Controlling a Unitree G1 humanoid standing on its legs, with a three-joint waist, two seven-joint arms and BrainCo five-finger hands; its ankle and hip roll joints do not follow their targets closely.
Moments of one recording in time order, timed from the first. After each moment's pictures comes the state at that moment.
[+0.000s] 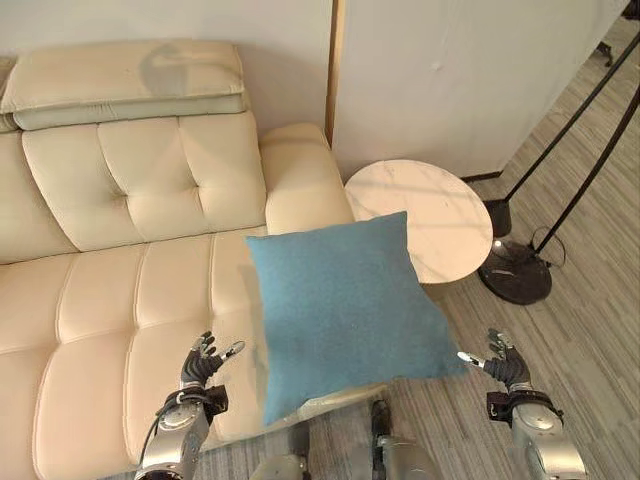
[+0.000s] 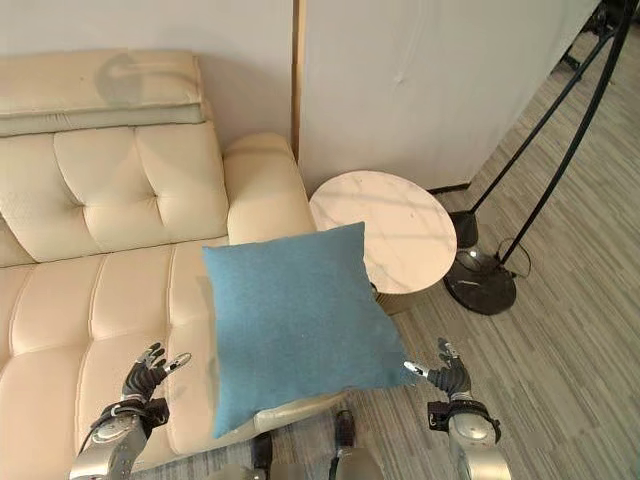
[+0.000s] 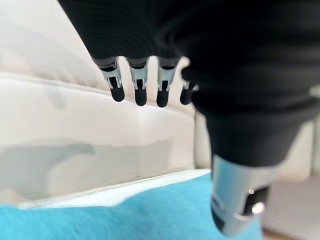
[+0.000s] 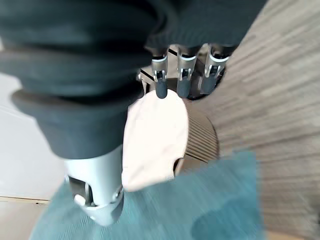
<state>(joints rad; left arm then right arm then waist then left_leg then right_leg) 0.07 0.34 0.03 0.52 -0.42 0.00 0.16 0.08 -0.35 -0.02 0.37 0.14 0.07 -0.15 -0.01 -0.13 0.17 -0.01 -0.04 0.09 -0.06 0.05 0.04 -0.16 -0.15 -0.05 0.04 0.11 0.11</state>
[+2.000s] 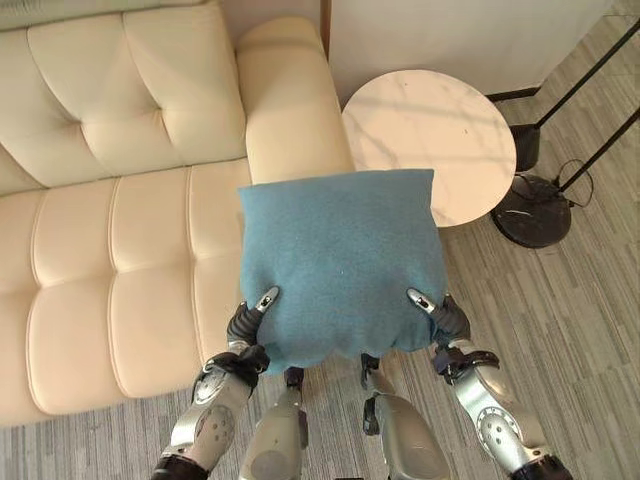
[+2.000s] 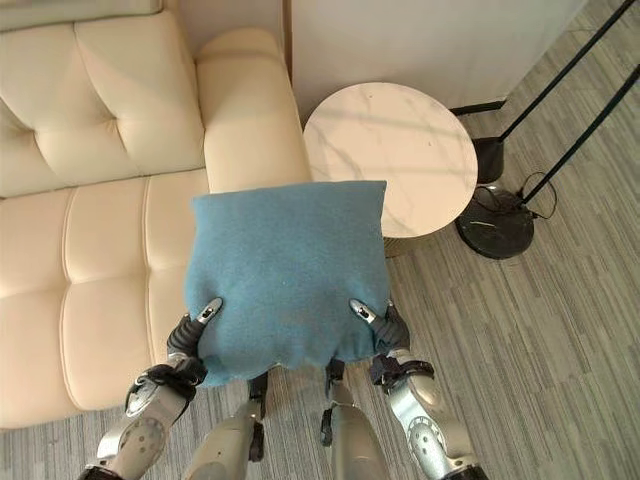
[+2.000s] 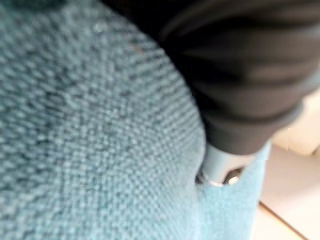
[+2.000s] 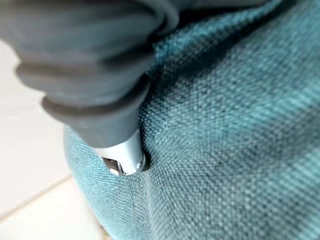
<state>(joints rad) 0.07 0.36 -0.24 0.09 -0.97 -0.06 0.12 0.06 -0.31 0.30 0.02 0.87 -0.06 -0.05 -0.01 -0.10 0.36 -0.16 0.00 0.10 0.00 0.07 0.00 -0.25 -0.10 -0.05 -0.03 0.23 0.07</state>
